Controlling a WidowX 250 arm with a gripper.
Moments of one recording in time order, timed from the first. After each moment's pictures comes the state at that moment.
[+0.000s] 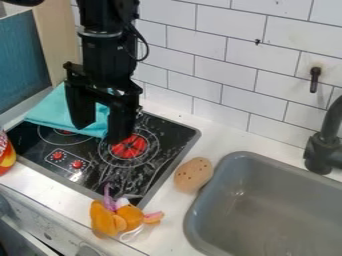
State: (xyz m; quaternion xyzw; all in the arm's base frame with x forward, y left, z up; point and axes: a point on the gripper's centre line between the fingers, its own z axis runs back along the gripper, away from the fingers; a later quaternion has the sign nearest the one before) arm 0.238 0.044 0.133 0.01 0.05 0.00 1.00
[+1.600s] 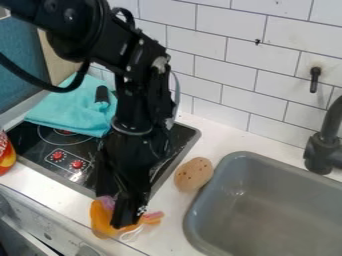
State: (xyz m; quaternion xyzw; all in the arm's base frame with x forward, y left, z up) arm 0.212 0.003 0.059 0.03 0.10 -0.21 0.97
